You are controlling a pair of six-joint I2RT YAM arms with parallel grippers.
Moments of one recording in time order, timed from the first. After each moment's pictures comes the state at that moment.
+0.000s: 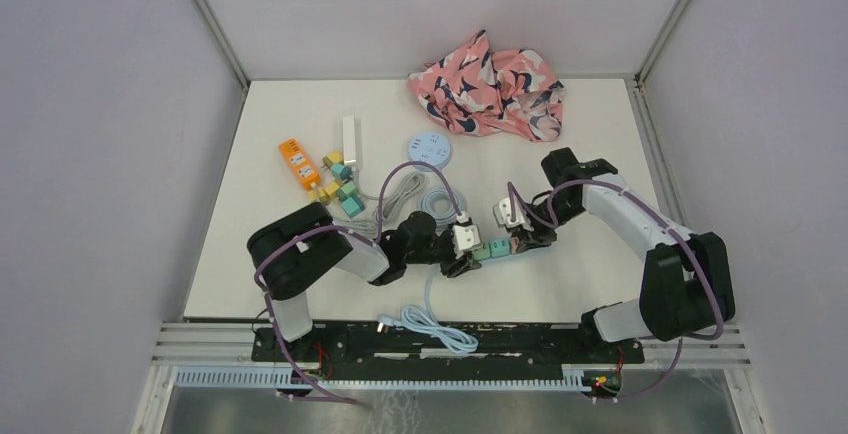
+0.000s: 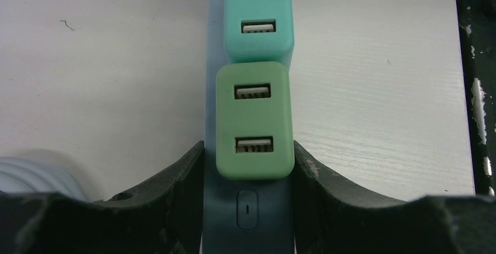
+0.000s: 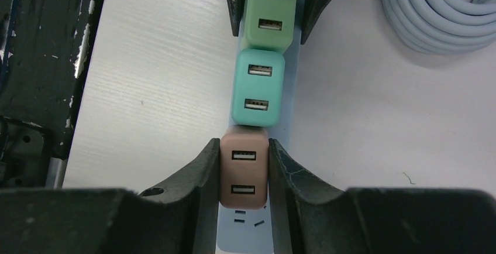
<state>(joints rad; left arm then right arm) -0.96 1.81 0.58 0.85 0.40 0.24 0.28 1.42 0.96 -1.08 -0.76 -1.59</state>
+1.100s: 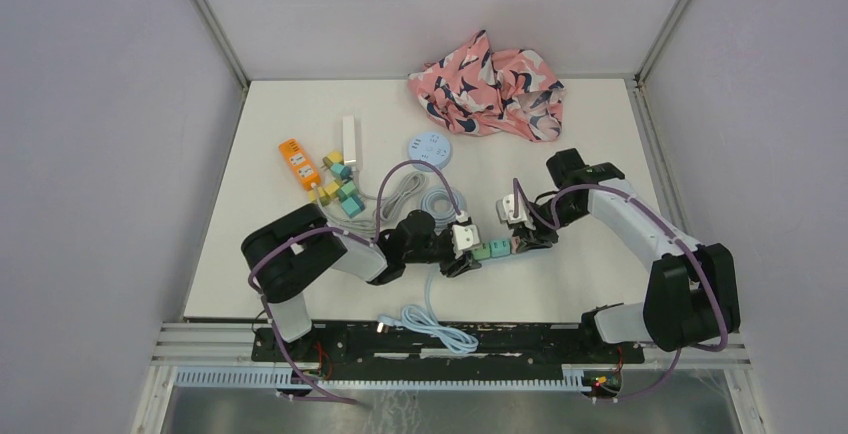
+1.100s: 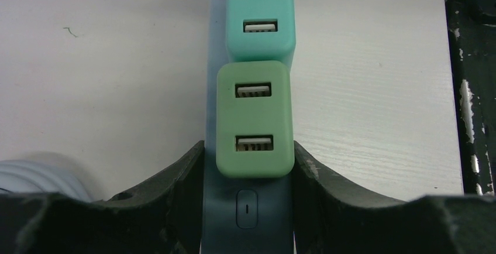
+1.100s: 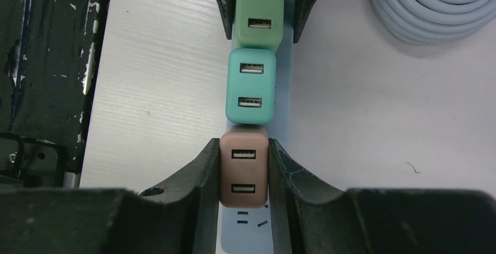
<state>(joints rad) -0.95 1.78 0.58 0.82 0.40 0.24 0.26 1.37 0.93 -1.02 -0.77 -1.44</state>
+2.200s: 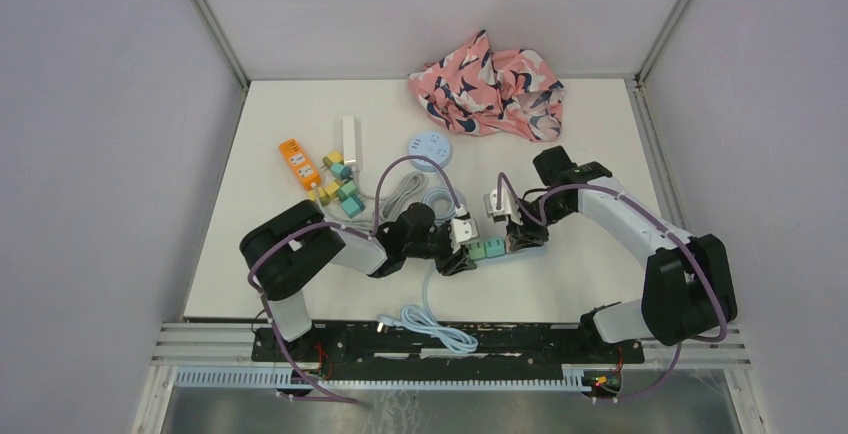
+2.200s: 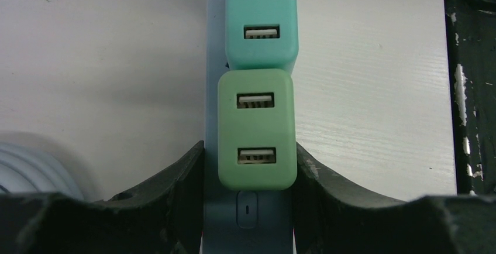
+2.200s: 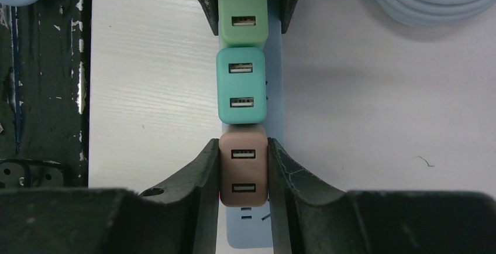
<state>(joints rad) -0.91 1.78 0.61 0.70 0.49 0.21 0.35 1.40 0.94 -0.94 -0.70 -1.26</state>
